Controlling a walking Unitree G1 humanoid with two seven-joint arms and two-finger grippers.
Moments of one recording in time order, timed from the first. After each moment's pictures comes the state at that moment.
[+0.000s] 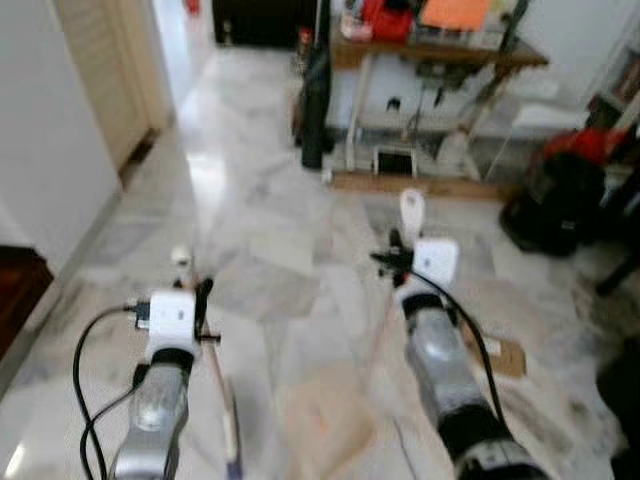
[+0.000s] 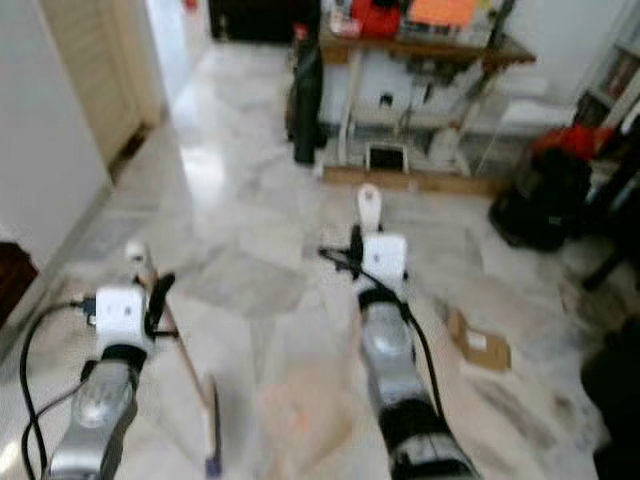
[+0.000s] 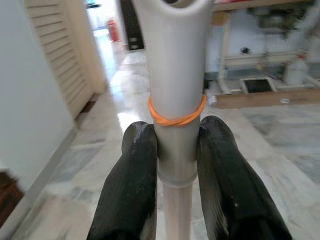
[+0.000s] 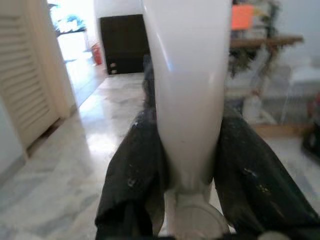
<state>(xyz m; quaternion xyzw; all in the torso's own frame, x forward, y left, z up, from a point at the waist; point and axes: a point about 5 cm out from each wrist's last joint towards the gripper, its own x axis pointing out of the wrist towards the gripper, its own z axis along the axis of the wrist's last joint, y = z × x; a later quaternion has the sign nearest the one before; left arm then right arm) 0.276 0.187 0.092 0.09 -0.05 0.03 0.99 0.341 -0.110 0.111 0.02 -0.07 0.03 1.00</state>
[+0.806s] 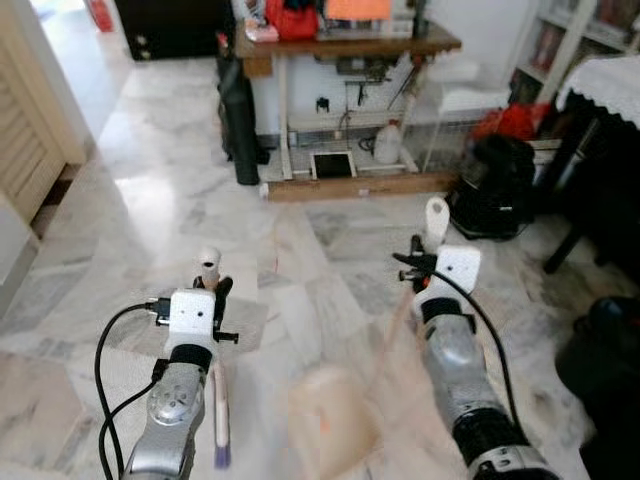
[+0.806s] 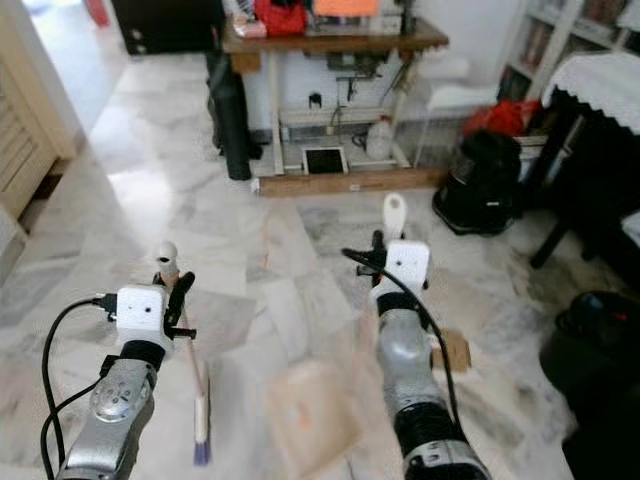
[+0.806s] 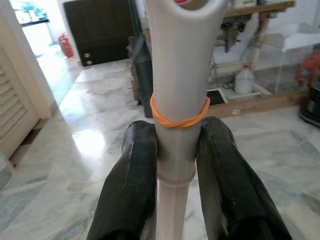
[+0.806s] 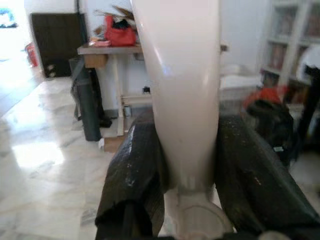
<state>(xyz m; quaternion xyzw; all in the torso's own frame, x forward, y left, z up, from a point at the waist) 0.278 0.178 0.093 0.08 -0.05 0.02 0.99 0.337 -0.140 0.103 -0.01 -0.07 -0.01 1.00</state>
